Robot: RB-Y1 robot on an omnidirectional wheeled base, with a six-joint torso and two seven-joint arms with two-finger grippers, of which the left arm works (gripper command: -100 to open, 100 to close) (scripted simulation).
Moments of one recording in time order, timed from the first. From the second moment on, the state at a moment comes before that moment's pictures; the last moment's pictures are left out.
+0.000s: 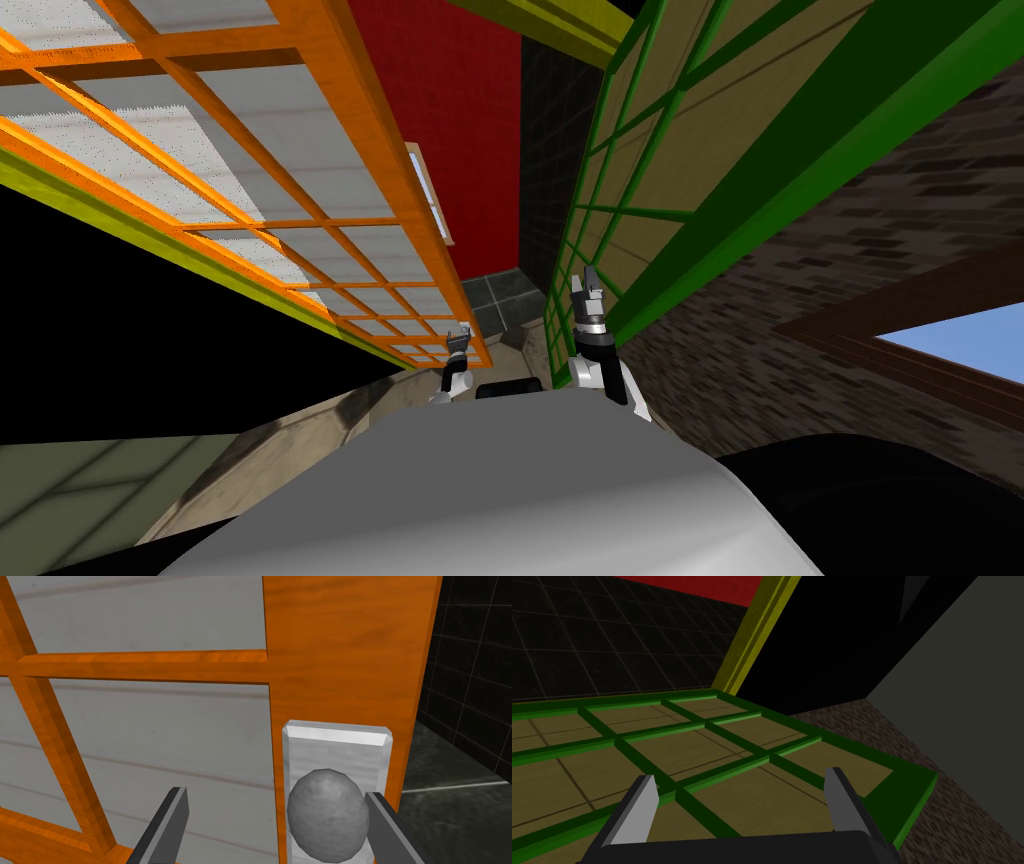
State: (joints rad) arm -0.15 0.16 -0.43 -0.66 0.90 -0.93 1.10
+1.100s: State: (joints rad) arm -0.16 0.19 -0.48 -0.61 0.89 -0.94 1.19
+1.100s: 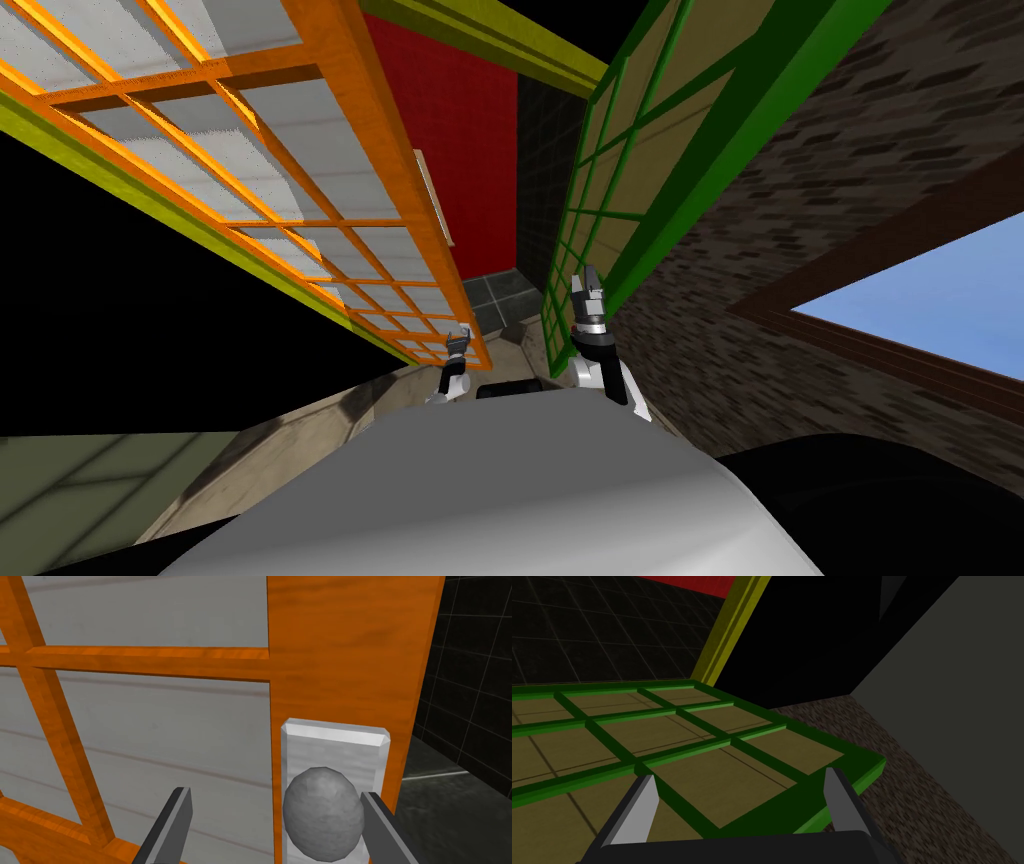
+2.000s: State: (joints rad) arm -0.17 0.27 -0.55 -0.55 0.87 -0.99 1.35
